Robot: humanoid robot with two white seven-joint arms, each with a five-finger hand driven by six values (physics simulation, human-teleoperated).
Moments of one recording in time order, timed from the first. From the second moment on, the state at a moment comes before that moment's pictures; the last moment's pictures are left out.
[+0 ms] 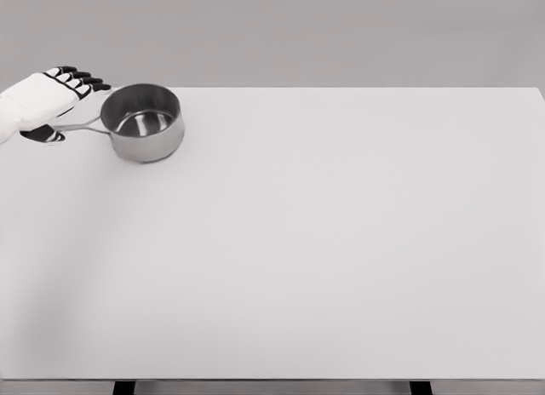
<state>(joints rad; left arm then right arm) -0.63 0.71 -0.34 -1.08 -0.89 -0.61 -0.15 0.06 0.00 -0.12 0.06 -0.01 -0.21 -0.06</state>
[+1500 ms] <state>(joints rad) -0.72 0.66 -0.34 -0.92 -0.96 -0.61 -0.14 0.06 0.00 -0.12 0.06 -0.01 -0.21 -0.06</state>
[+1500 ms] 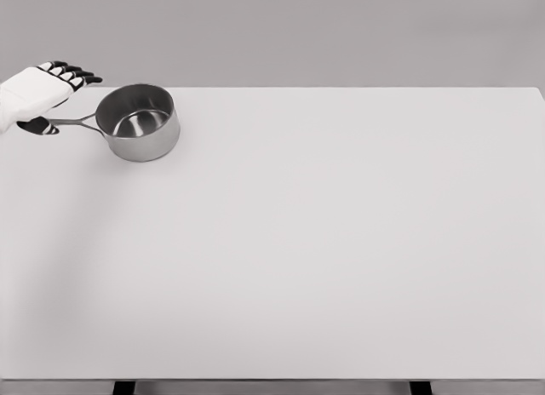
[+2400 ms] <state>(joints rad) -0.78 0.63 -0.35 -0.83 -1.02 -0.61 -0.13 0.06 0.00 -0.12 0.06 -0.01 -0.21 -0.06</state>
